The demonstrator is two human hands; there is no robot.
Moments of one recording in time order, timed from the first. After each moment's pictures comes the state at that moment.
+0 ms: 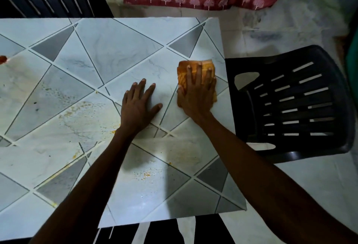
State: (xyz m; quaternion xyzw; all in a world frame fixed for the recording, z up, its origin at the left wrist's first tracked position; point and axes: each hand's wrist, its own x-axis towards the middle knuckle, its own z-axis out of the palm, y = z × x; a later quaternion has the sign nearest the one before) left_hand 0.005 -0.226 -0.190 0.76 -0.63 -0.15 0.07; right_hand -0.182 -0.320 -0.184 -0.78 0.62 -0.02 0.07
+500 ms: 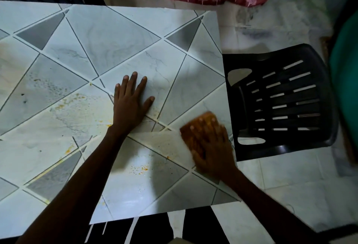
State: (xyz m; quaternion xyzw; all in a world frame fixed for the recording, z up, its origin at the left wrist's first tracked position) left_hand 0.015 -0.216 -0.203 0.76 -0.63 -0.12 0.12; right_hand -0.313 -0.178 -0.187 -0.89 0.44 0.01 0.11
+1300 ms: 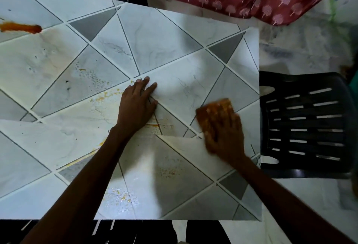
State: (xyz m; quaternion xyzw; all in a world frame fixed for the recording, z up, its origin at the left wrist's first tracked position) left_hand 0.095 -0.180 -0.187 0.75 -0.63 -0.11 0.18; right_hand -0.232 -0.238 -0.184 -0.88 0.46 0.03 0.09
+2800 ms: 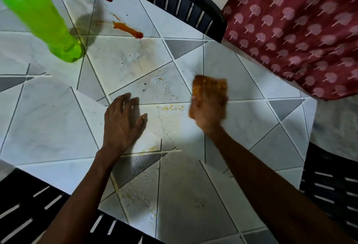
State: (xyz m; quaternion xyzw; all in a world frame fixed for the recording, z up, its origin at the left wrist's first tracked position) left_hand 0.209 -0.036 -0.175 0.89 -0.38 -0.03 0.24; right_hand 0.068 -0.277 -0.181 -0.90 0.44 0.00 0.05
